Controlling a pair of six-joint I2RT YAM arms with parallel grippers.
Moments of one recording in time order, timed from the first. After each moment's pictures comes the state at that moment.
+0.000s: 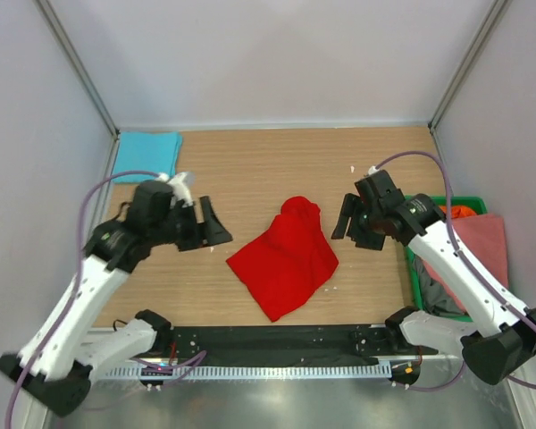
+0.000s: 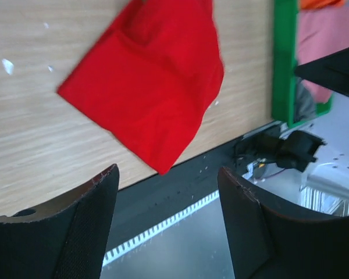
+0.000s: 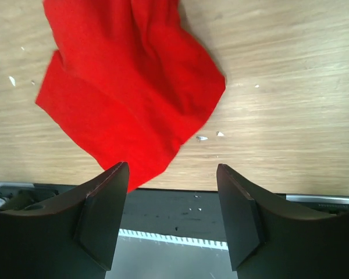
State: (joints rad) left arm -0.47 0.89 1.17 -0.97 0.26 -0.64; right arm 0.50 1.11 1.18 -1.09 0.04 0.77
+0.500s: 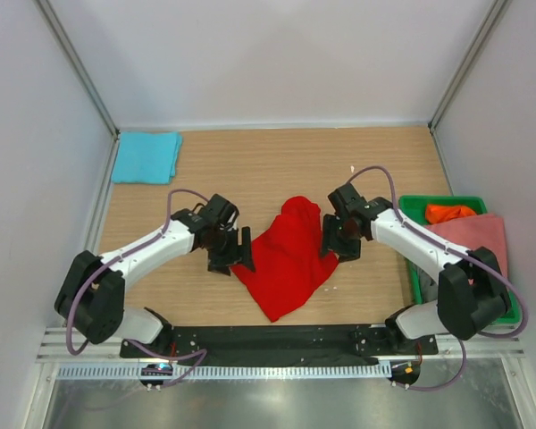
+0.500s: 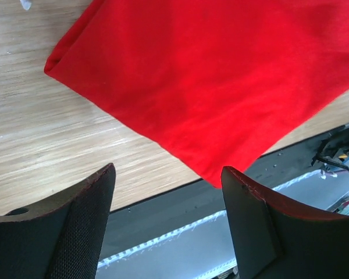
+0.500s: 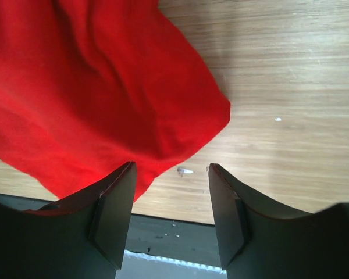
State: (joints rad) left arm -0.61 1.41 0.90 -0.71 0.27 -0.67; right arm 0.49 1.39 0.95 -0.82 -0.07 0.65
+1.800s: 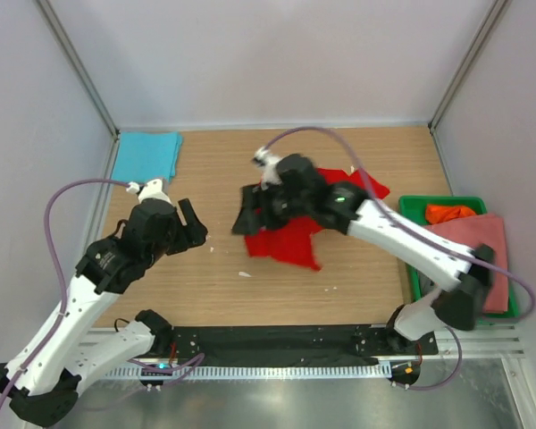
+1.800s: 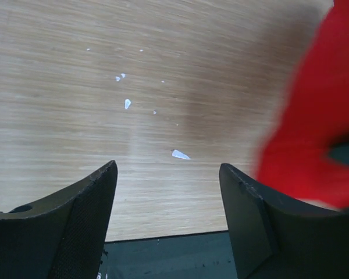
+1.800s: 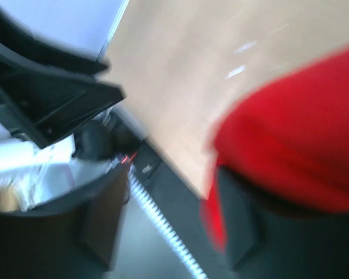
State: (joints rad) left arm -0.61 0.83 1.08 -0.94 -0.27 -0.71; right arm 0.85 1.39 1.47 -0.64 -0.19 0.58
